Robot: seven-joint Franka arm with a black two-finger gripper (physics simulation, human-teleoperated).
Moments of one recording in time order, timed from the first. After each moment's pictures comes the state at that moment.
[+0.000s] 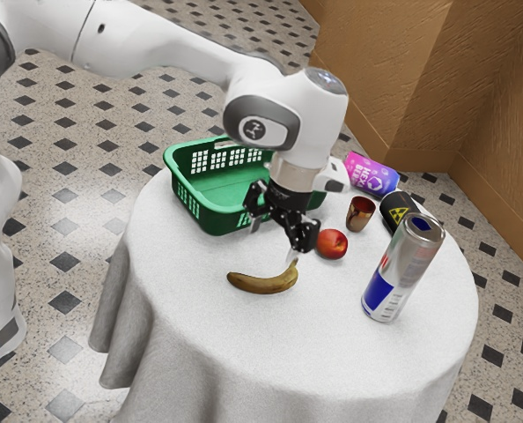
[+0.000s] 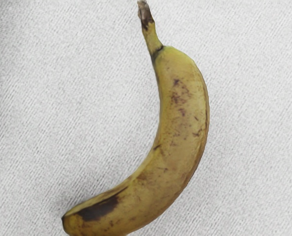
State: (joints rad) arm -0.25 -0.12 -0.03 -1.99 0.01 1.85 -0.85
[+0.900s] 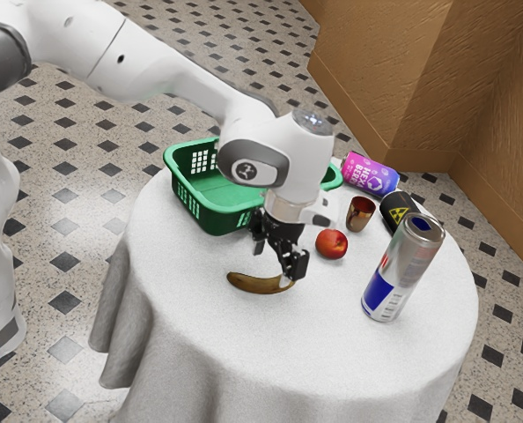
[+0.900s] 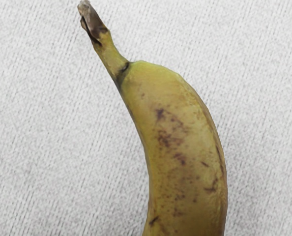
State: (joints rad) arm -0.20 -0.07 -0.06 -2.13 0.03 2.09 -0.61
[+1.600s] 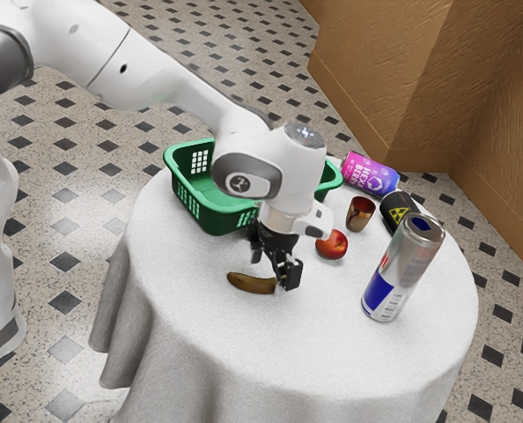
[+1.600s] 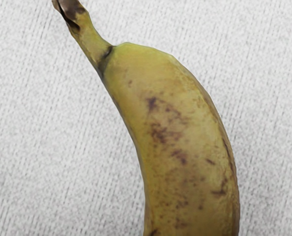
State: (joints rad) arm -0.19 -0.06 -0.08 -2.18 0.03 2.16 -0.56
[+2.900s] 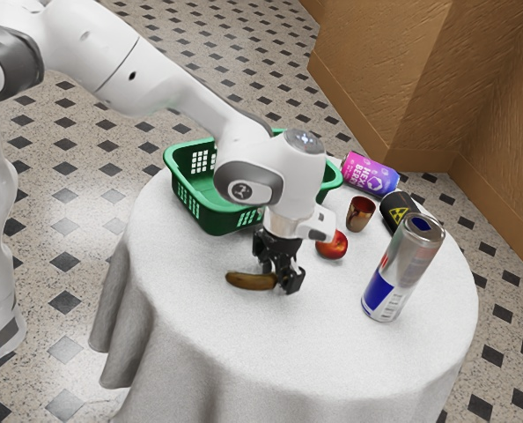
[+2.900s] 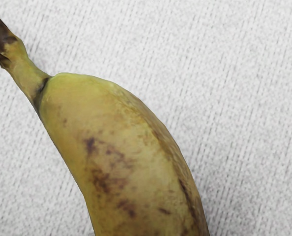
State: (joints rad) arm -0.18 -0.03 -0.08 -2.18 0.03 2.24 -0.60
